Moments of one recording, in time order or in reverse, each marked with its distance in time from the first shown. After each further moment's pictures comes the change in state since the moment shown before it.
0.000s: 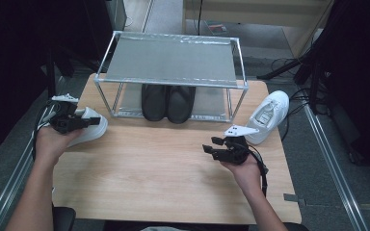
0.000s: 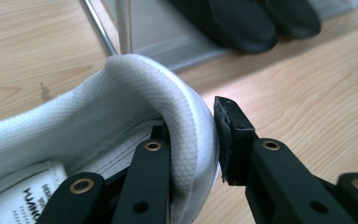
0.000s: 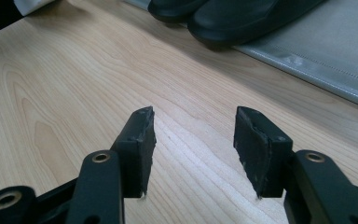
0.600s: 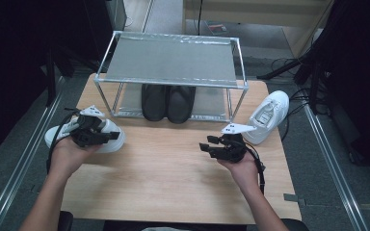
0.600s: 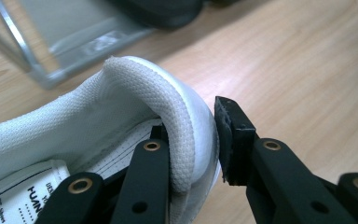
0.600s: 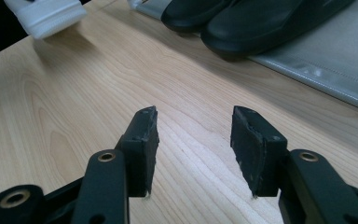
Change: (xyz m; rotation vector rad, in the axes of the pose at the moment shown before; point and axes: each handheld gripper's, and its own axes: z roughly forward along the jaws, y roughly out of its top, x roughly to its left) left arm -0.089 -0.003 0.003 0.071 -0.026 0.167; right arm 0.002 0.007 0.006 -0.014 0.050 0.011
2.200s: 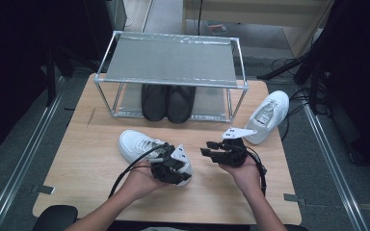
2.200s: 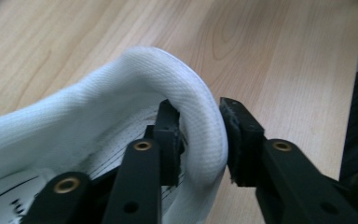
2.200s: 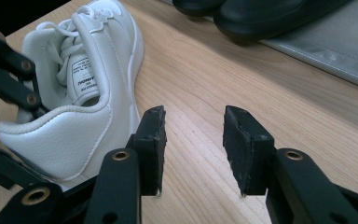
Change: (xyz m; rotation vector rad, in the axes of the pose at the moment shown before) left arm -0.176 0.023 0.100 0.088 -0.322 0.381; right arm 0.005 -0.009 -0.005 0.034 0.025 -0.021
